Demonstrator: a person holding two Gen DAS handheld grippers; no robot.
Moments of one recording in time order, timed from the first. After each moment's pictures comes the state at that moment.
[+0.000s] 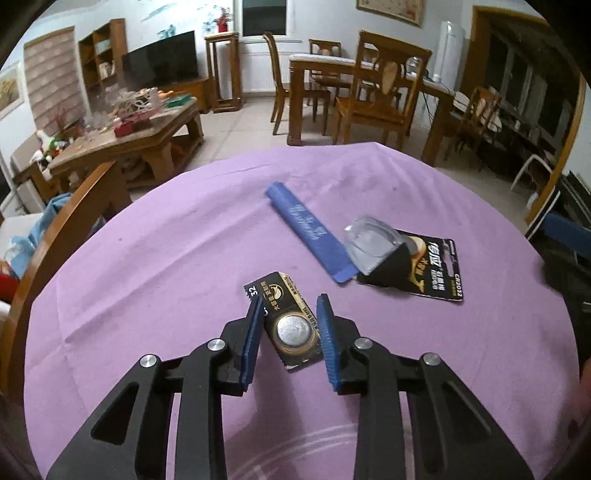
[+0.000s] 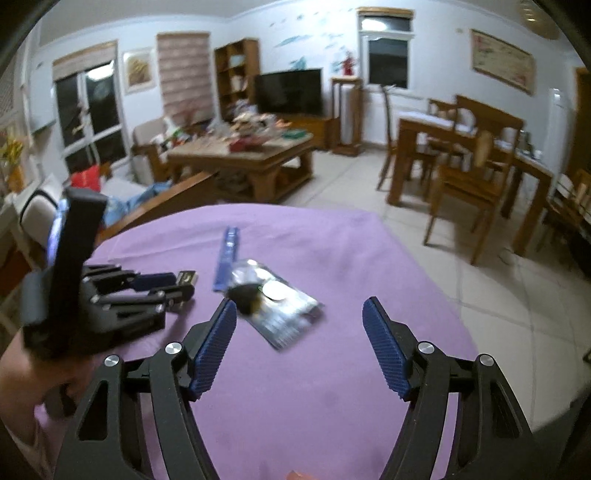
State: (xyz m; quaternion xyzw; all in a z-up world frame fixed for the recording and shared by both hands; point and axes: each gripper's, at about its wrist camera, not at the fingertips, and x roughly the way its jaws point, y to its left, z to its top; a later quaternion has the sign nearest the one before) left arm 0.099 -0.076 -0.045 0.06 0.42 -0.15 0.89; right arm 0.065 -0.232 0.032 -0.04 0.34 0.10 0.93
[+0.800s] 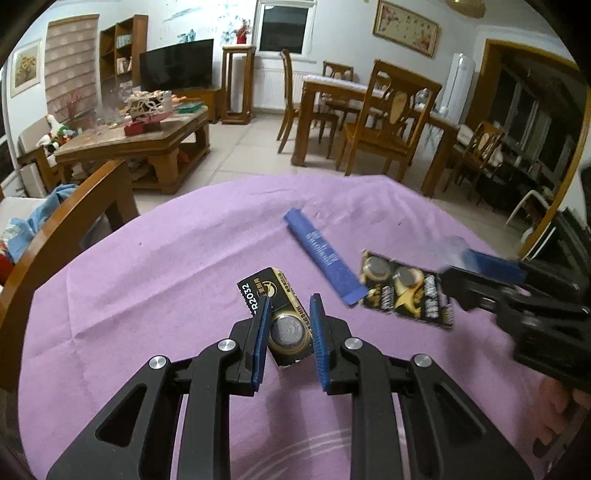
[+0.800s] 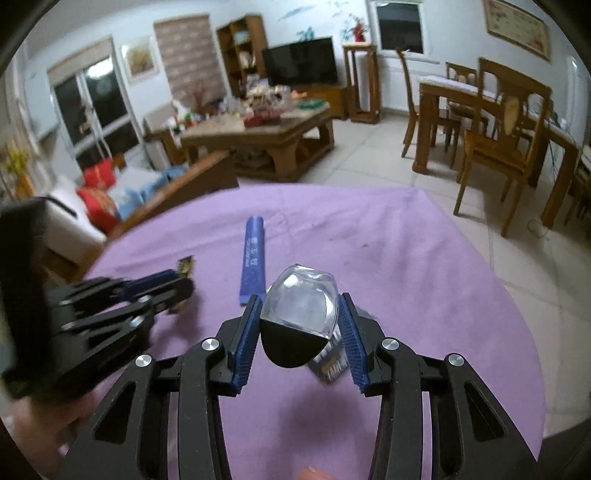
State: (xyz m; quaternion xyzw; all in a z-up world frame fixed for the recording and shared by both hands) left arm 0.097 -0.064 -0.027 0.00 0.39 -0.16 0.91; right arm 0.104 -0.217 0.023 0.01 0.39 0.13 0.91
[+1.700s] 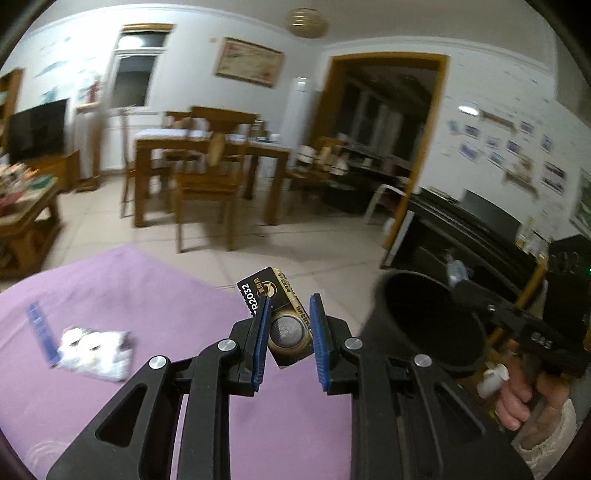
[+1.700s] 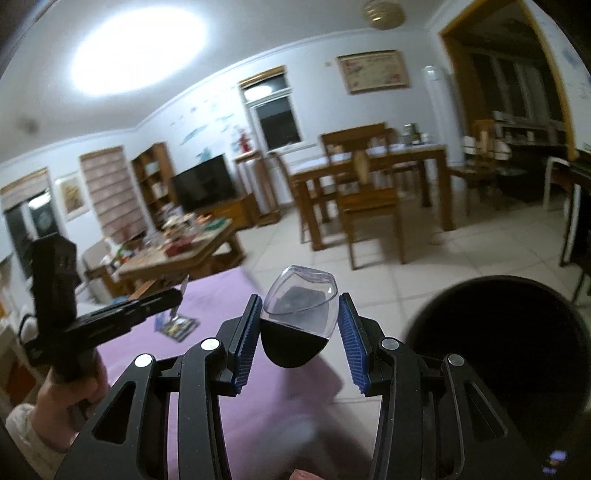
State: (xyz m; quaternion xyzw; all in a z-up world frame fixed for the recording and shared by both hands) left arm -0.021 -0.256 0.040 0.01 0.27 -0.45 0.85; right arm -0.199 -0.477 0.093 0.13 0.18 -0.06 0.97
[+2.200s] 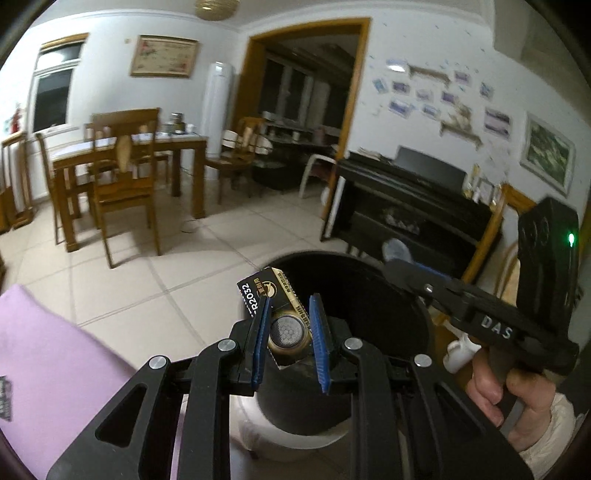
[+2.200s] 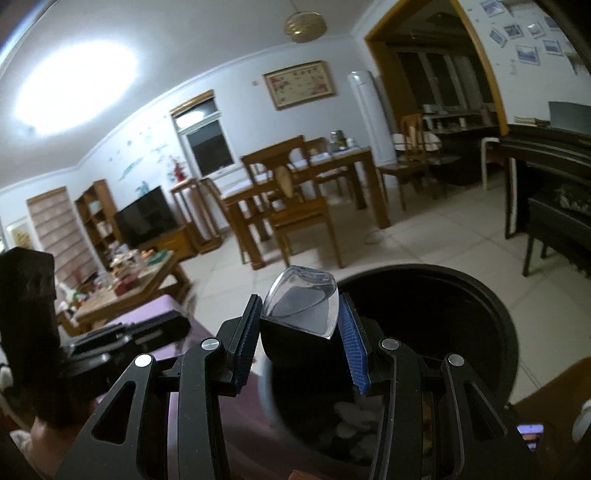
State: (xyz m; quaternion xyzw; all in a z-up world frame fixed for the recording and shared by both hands) left arm -0.096 -0.393 0.019 0.08 0.26 -0.56 0.78; right arm -0.286 -0.581 0.067 0.18 0.16 -0.18 0.95
